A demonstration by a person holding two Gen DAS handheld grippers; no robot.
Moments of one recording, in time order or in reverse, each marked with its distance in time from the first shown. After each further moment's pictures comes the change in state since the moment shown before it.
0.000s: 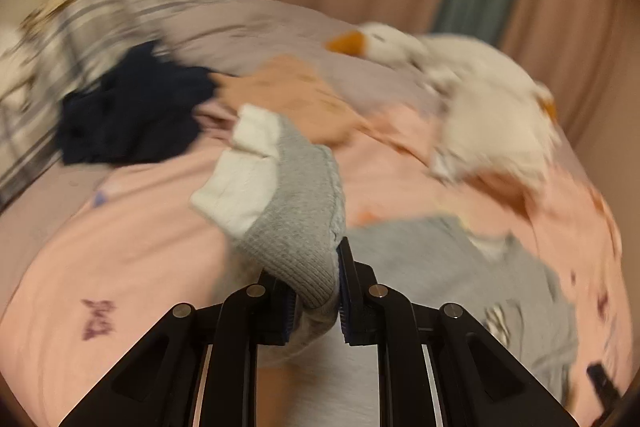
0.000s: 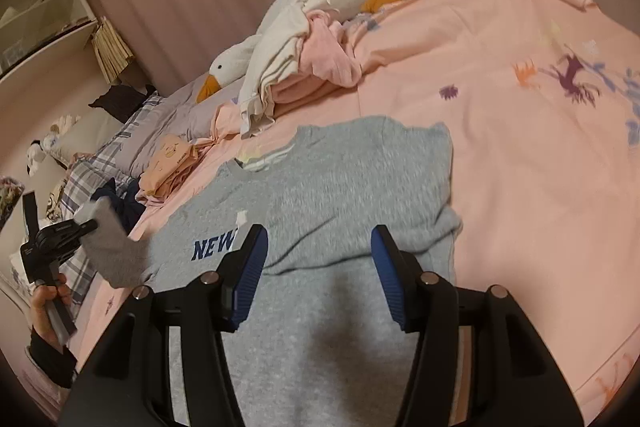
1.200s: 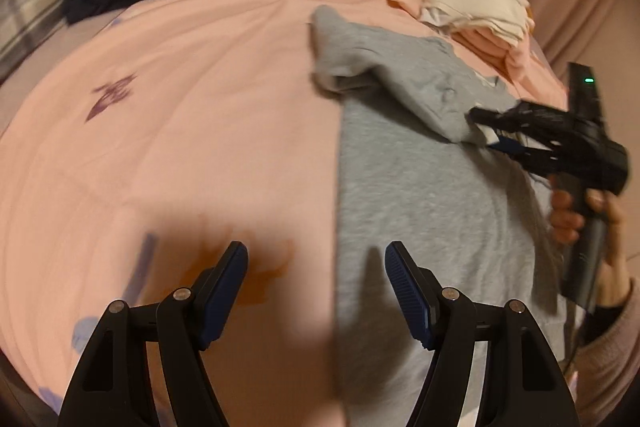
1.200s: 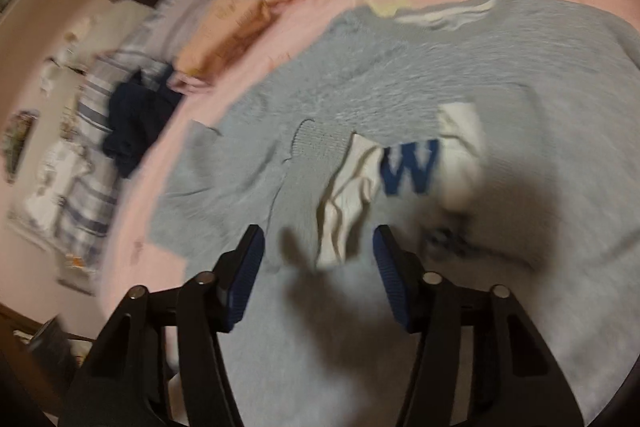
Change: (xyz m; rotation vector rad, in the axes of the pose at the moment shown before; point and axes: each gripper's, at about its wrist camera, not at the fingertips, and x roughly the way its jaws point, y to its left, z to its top) left arm -0.041 0.076 -0.148 -0.020 0.298 -0.102; right arm 0.186 0.167 -0.045 -0.109 0.465 0.118
